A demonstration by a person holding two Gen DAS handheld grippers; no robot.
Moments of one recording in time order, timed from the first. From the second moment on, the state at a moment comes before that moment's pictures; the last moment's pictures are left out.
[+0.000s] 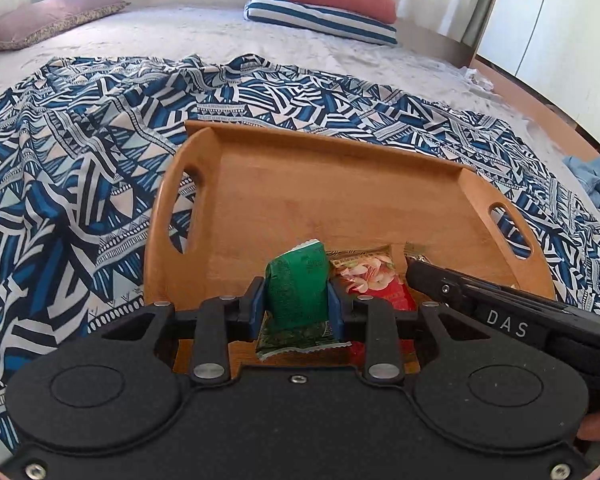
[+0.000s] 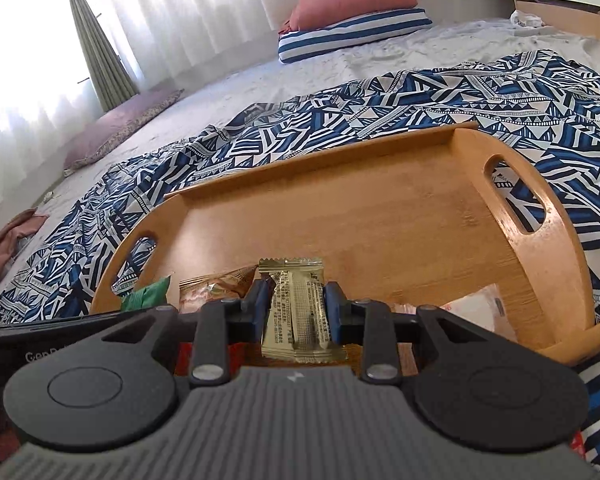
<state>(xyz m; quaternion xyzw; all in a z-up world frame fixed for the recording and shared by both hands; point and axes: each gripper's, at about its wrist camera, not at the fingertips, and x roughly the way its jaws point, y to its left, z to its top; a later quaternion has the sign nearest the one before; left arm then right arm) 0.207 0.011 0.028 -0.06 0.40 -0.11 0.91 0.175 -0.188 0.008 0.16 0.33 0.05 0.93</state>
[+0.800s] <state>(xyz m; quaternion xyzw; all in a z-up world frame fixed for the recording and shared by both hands) 0.191 0.016 0.039 -0.06 0.37 -0.11 0.92 0.162 -0.184 0.018 0.13 0.31 0.05 0.94</state>
